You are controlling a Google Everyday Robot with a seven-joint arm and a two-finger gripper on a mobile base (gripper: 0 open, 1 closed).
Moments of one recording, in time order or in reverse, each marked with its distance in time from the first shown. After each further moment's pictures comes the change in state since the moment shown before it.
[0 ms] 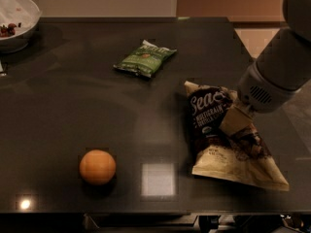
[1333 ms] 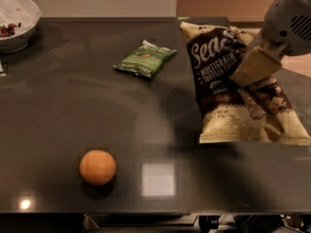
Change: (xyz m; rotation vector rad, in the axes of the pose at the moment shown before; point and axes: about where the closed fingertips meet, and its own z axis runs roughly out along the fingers) arm -0.044 0.004 -0.117 0.085 -0.165 -0.189
